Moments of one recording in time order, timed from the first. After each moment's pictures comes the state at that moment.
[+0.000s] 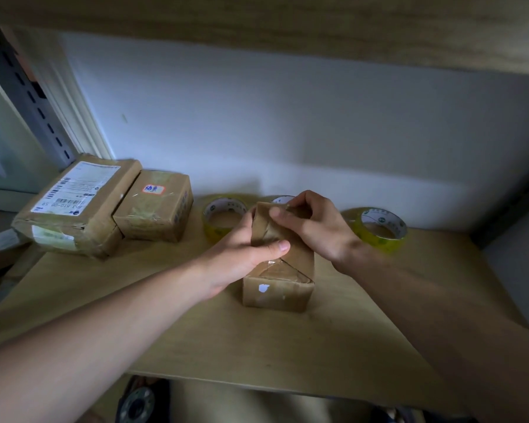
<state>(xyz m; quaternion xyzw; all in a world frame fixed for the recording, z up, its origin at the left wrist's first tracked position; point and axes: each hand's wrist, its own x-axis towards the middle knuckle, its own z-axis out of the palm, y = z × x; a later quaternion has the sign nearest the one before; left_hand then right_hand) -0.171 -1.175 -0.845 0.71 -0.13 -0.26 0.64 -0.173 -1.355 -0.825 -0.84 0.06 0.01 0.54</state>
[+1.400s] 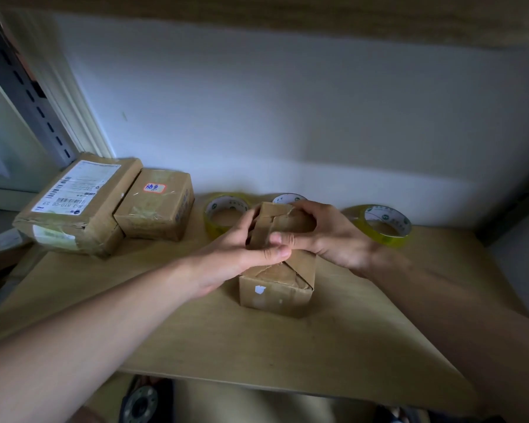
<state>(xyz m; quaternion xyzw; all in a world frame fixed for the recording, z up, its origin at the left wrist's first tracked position) -0.176 -1.162 -0.830 0.72 -0.16 -0.30 0.61 -0.183 -1.371 -0.826 -0.85 -0.03 0.10 0.52</state>
